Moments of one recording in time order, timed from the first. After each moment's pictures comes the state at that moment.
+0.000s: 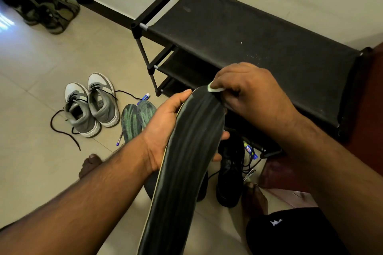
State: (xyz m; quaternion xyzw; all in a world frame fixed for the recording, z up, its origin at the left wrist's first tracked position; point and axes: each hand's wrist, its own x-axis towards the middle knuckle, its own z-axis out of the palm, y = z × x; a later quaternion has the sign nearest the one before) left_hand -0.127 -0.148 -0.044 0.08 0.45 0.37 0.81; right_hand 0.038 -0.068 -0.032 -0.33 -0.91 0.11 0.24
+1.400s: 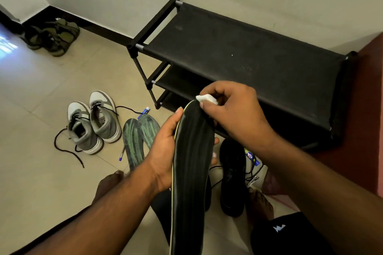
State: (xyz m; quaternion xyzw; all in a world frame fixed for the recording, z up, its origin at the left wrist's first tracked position) left_hand -0.117 -0.156 -0.056 0.08 0.44 0.43 0.78; right_hand 0.019 -0.089 -0.027 -0.51 -0.70 0.39 0.32
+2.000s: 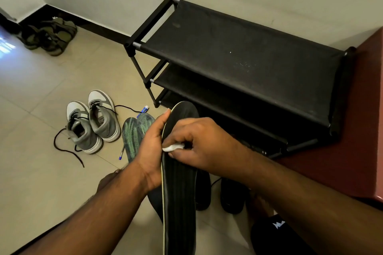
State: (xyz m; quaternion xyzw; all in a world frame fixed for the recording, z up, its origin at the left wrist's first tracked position) left_hand -0.135 -0.157 -0.064 0.04 0.49 0.43 0.76; right_hand -0.006 -0.122 -0.040 -0.28 -0.86 0.39 0.18
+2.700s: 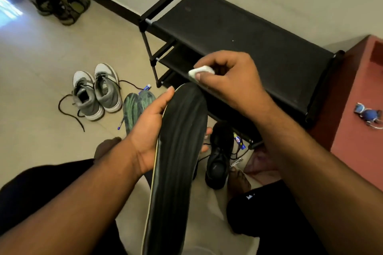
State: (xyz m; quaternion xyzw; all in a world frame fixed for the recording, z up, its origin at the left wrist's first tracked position) left_hand -0.113 -0.213 -0.023 0.06 0.47 0.43 0.77; right_hand 0.034 -0.105 0.002 -0.41 -0.73 0.41 0.35
